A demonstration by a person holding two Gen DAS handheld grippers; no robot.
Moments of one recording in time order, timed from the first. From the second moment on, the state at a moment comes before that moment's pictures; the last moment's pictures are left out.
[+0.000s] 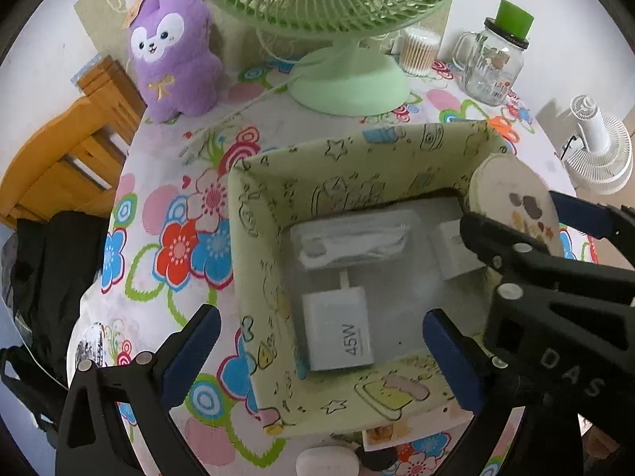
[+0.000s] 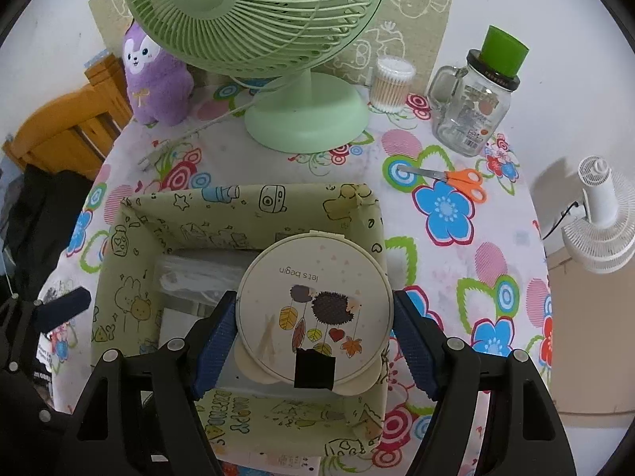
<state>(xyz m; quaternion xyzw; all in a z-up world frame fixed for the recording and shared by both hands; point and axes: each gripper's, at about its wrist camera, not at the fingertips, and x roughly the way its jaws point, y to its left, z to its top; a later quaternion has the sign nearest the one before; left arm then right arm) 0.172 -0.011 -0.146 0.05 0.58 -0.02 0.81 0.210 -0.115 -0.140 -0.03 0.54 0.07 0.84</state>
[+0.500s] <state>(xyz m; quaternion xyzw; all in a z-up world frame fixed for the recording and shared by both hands) 0.168 -0.008 -0.164 0.04 0.61 -0.03 0.79 0.201 -0.094 -0.177 -0.01 0.59 0.10 0.80</state>
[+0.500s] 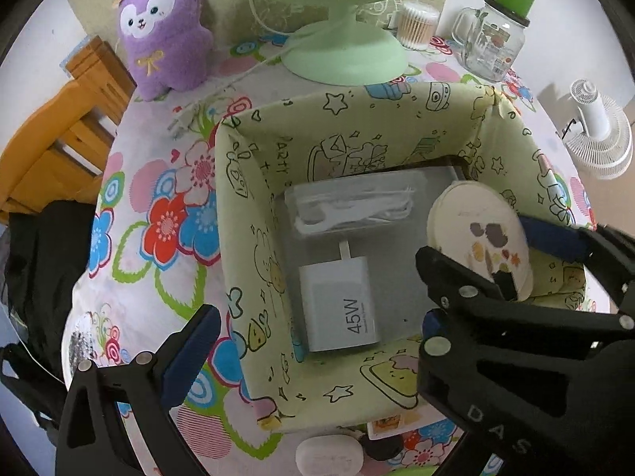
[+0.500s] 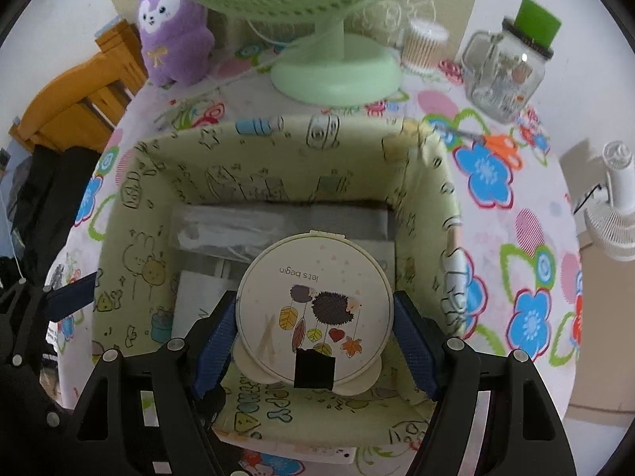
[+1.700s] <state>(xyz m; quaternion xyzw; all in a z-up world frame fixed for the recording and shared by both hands) 0.141 -0.014 -0.126 0.05 0.58 -0.07 0.81 0.166 -0.102 -0.130 0.00 0.55 0.09 0.83</state>
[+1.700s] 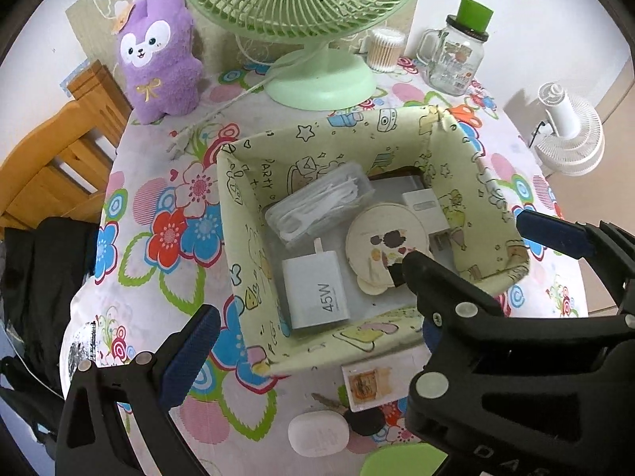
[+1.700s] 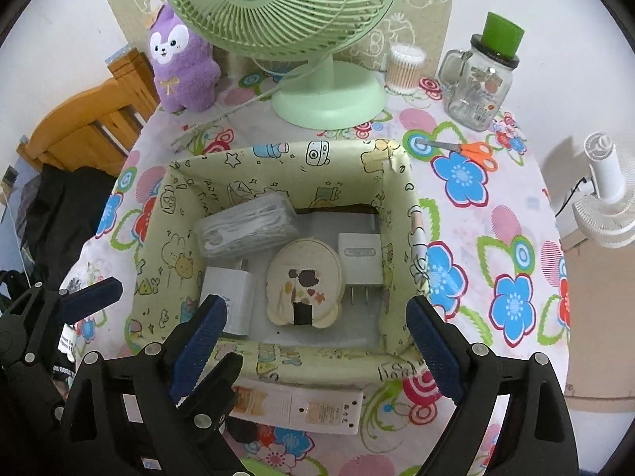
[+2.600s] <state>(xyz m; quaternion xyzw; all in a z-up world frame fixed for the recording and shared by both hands) 0.090 -0.008 -0.093 0.05 0.54 -0.07 0.84 0.103 -0.111 -0.094 0.02 0.51 0.06 0.86</state>
